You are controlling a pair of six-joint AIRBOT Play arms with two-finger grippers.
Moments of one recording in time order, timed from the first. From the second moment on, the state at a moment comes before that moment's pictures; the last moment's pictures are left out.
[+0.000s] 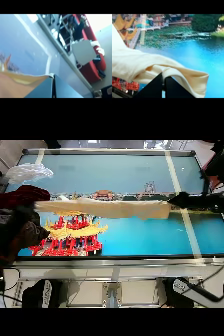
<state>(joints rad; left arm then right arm) 0.53 -0.45 0.59 0.37 -0.66 -1.25 -0.41 -1.08 1.20 -0.74 1.33 1.12</state>
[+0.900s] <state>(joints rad) 0.26 -0.96 1.43 1.00 -1.31 -1.22 -0.31 -1.11 1.74 -0.84 1.56 1.24</state>
